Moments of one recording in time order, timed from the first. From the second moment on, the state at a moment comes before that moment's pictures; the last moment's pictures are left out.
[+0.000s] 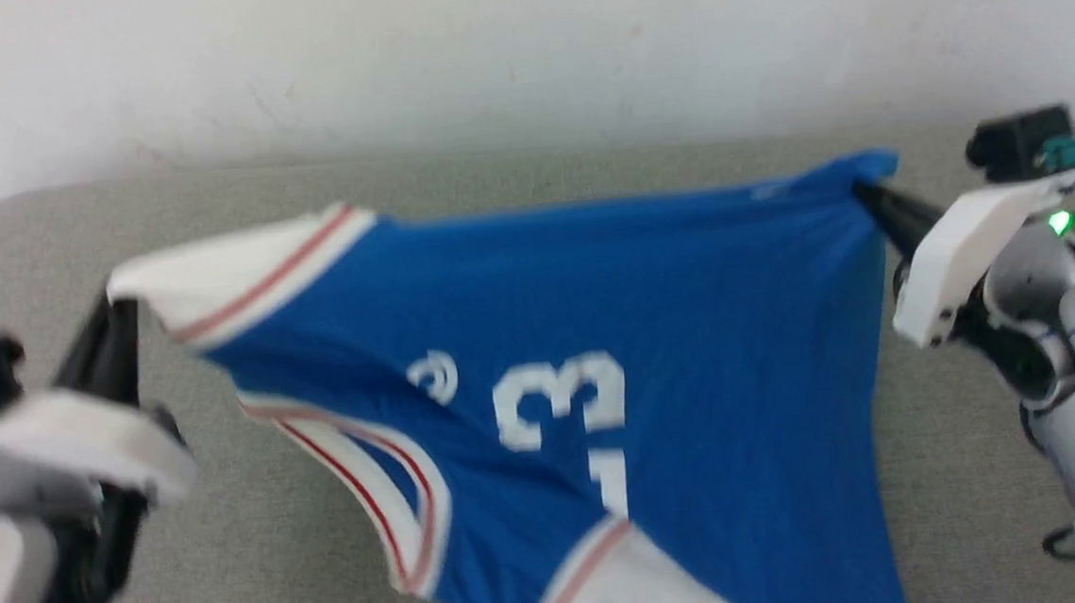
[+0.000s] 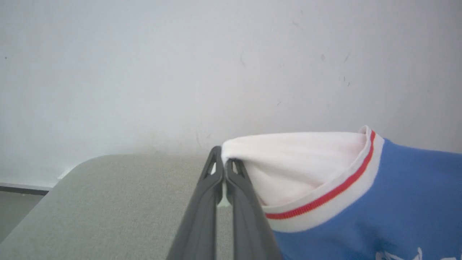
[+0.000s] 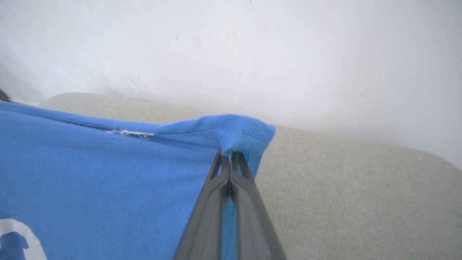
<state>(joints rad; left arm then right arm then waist) -0.15 0.65 -0.24 -0.12 -0.75 0.28 0.01 -0.55 -0.34 0.27 0.43 0.57 0.13 0.30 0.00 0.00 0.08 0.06</state>
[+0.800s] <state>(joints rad) -1.41 0.61 -0.32 0.65 -0.54 0.01 -0.15 -1.42 -0.26 0.18 0.66 0.40 0.13 0.06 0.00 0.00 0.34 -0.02</state>
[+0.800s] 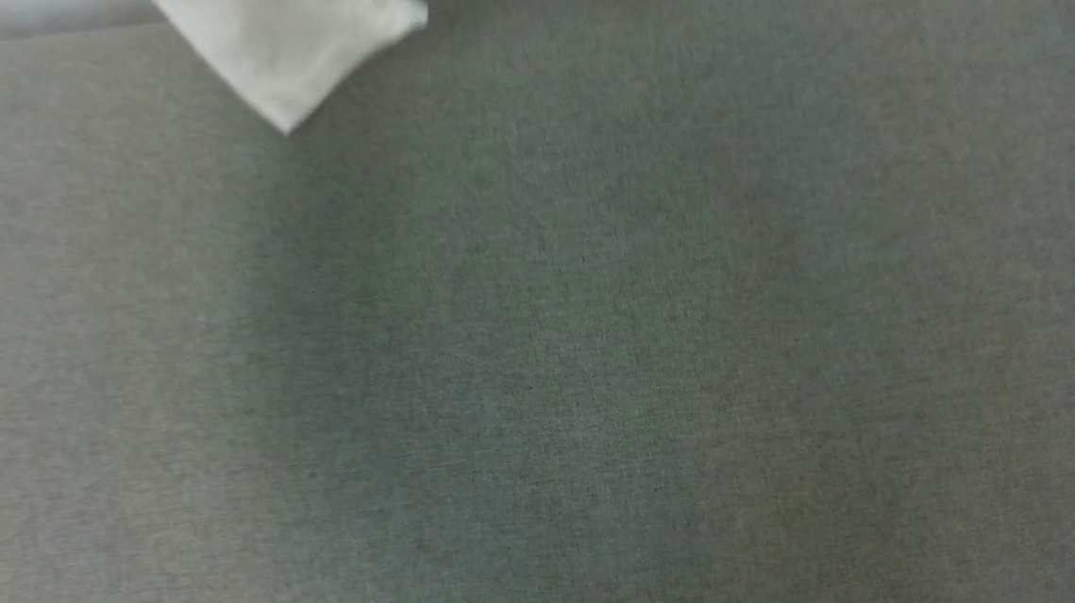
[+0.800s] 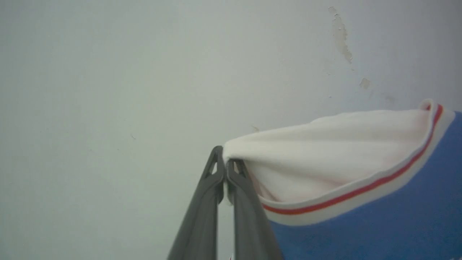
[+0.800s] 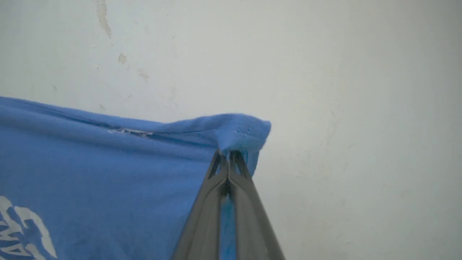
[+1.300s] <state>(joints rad) -1.50 0.52 -0.35 0.95 -0.55 -0.07 -0.24 -1.52 -0.23 0.34 0.93 0.46 0.13 -0.13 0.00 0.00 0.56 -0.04</state>
